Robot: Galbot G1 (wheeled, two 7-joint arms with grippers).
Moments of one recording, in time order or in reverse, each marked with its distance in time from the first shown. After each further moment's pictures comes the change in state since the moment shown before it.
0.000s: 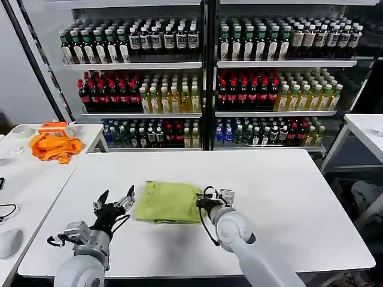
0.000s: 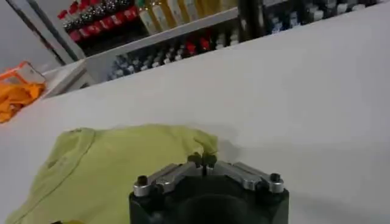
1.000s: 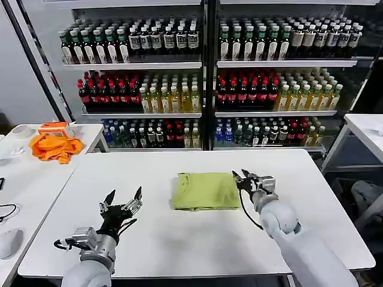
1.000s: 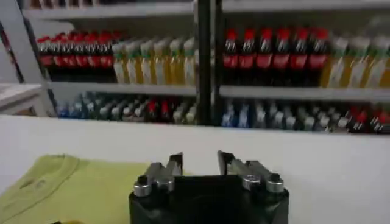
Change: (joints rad) left arm 0.033 -0.013 0.045 -0.017 0.116 -0.048 0.033; right arm -0.049 -0.242 0.148 0.048 -0.348 0.172 -0.252
